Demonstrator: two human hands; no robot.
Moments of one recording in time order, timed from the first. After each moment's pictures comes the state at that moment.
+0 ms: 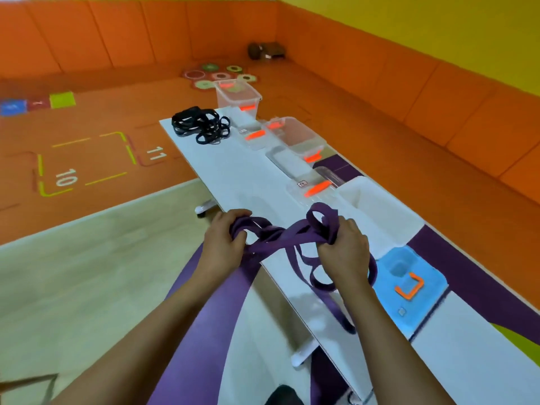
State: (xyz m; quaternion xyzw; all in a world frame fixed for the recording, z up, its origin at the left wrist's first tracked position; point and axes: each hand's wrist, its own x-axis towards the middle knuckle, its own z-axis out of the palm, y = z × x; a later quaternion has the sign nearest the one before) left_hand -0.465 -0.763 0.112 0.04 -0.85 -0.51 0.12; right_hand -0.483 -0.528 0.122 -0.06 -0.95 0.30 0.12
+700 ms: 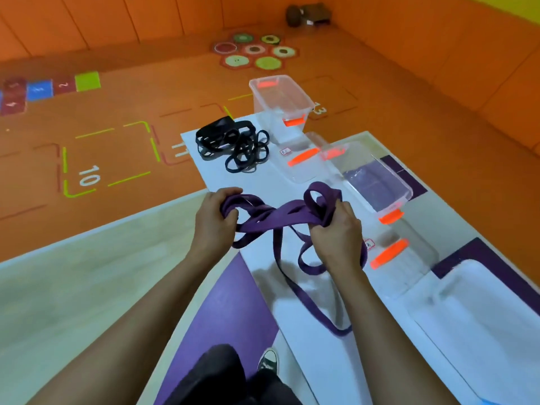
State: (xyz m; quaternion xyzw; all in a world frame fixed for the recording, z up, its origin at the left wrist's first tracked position) left_hand -0.820 -0.934 0.081 0.15 -0.85 -0.49 0.13; right_hand -0.852 -0.711 0.084 -0.03 -0.92 0.38 0.09
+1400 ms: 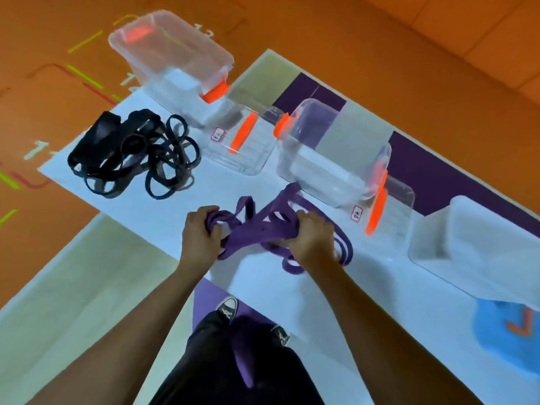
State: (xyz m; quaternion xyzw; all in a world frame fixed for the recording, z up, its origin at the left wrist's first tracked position) left_hand -1.036 -0.995 -0.069 0.01 -0.88 -0.45 -0.15; right_hand -0.975 -0.768 -0.025 -0.22 -0.95 0.15 -0.15
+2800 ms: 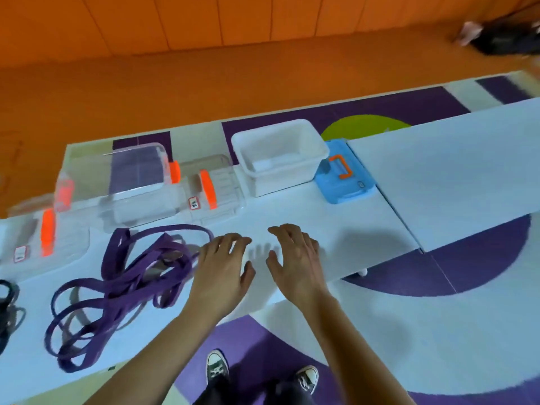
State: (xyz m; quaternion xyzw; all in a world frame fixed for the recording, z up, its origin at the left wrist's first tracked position) left_hand -0.812 -0.793 0.030 -0.64 -0.76 -0.15 -0.04; right_hand -0.654 -0.713 0.024 -0.48 -0.83 0.21 0.18
